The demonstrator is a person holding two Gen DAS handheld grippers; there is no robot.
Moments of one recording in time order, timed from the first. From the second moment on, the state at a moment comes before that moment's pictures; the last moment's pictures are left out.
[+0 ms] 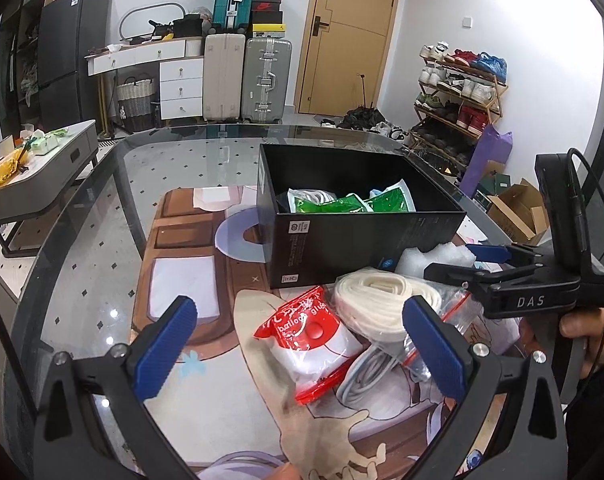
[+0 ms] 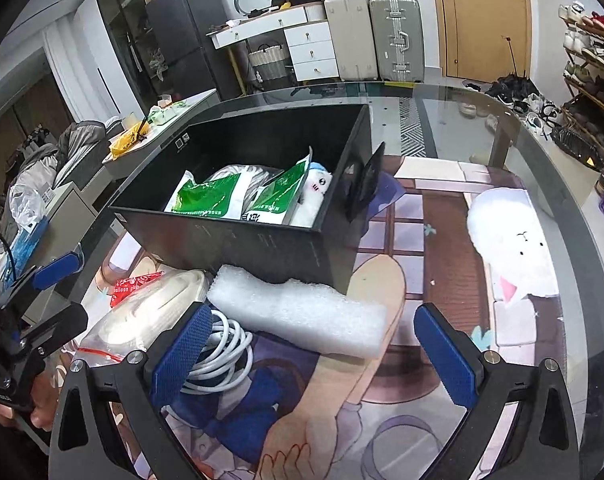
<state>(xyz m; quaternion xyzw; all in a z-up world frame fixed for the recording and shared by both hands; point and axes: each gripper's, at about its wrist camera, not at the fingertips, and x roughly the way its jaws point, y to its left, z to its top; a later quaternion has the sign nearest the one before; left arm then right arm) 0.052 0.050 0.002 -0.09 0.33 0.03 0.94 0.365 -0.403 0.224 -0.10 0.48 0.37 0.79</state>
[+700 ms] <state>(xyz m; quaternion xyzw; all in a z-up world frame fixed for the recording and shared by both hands) 0.052 0.055 0.003 -0.09 0.34 0.04 0.94 0.375 -0.373 0.209 -0.12 0.50 0.33 0.79</state>
